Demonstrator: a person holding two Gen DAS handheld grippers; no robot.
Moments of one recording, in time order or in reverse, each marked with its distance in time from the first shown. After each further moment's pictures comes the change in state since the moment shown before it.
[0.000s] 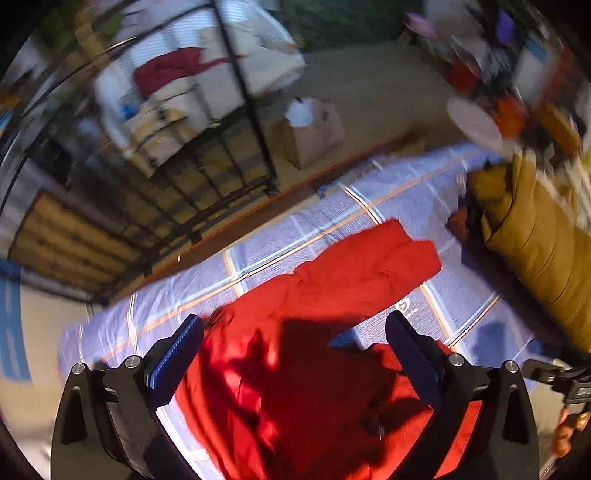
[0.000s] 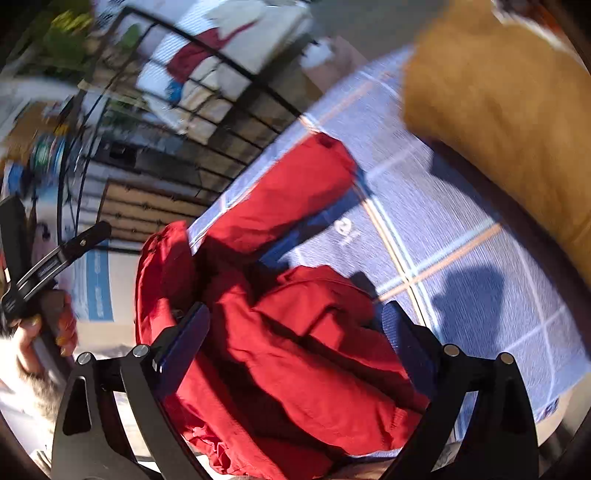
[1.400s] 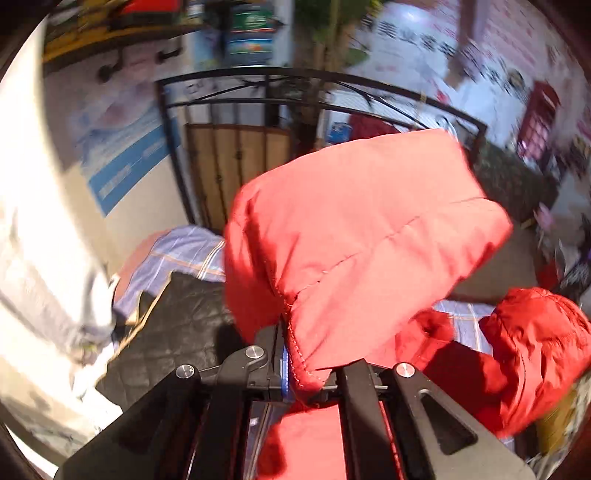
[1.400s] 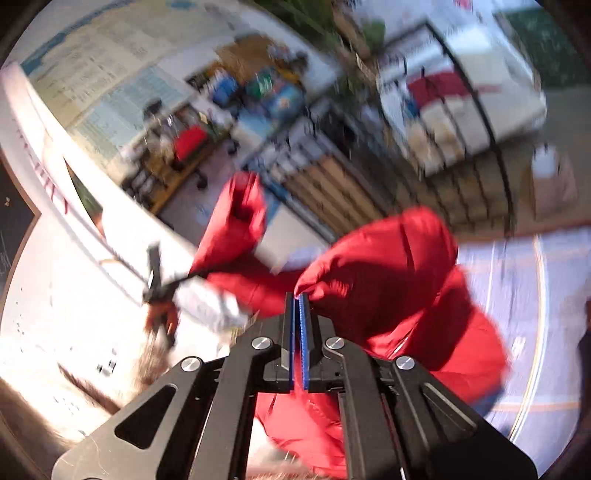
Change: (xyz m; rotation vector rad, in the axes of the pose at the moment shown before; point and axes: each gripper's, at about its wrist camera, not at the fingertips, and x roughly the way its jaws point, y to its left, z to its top) left arm -0.212 0.277 -0.357 -0.864 -0.379 0.209; right arm -0.138 0.174 -0.043 -0.660 -0.111 0.616
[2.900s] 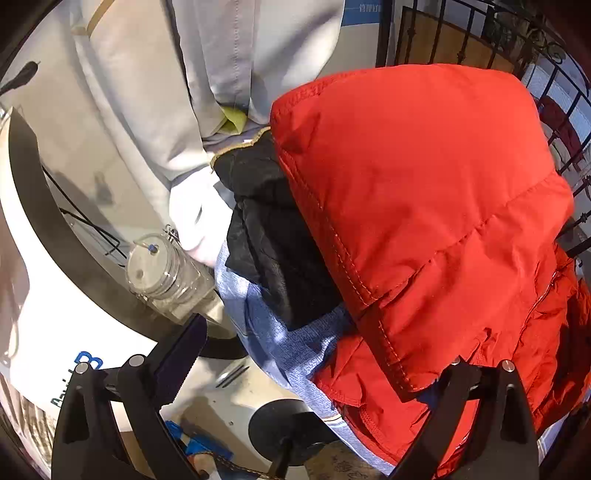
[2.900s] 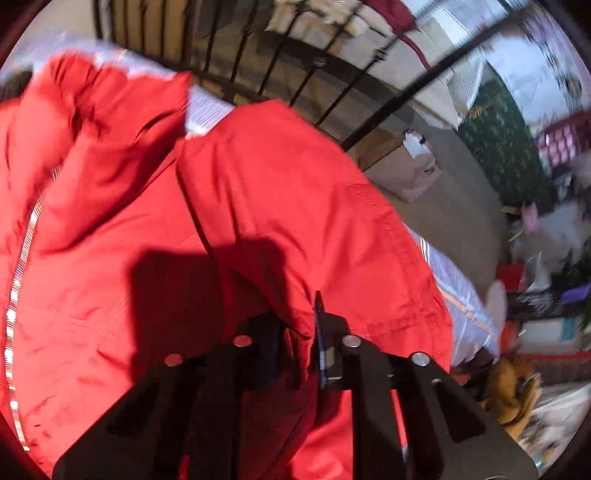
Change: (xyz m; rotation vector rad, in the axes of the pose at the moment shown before) left arm 0.054 0.191 -0.227 -0.455 0.349 0.466; right arm 0.347 -0.223 -0.056 -0.396 0.641 -1.096
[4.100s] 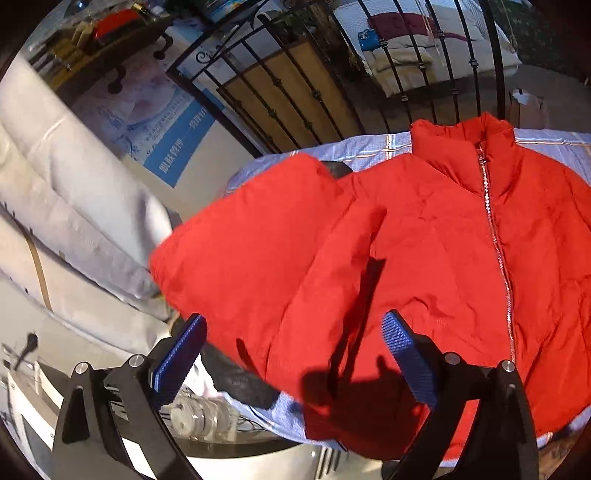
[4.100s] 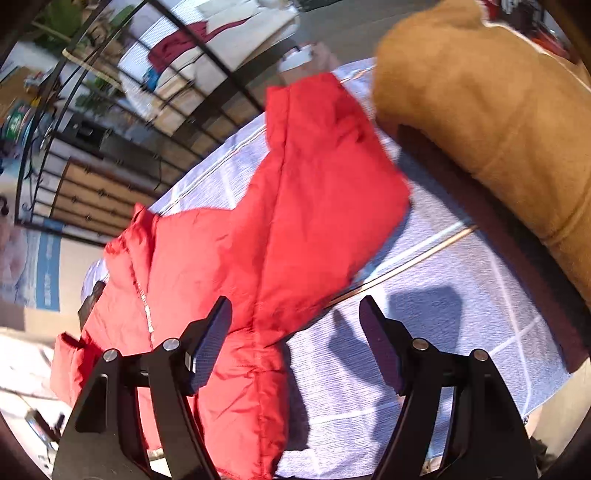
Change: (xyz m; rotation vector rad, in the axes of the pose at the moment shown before) left arm -0.050 -0.192 -0.073 0.785 -0.382 0.153; right arm -0.075 -0.184 -0.276 0.900 -0.029 0.503
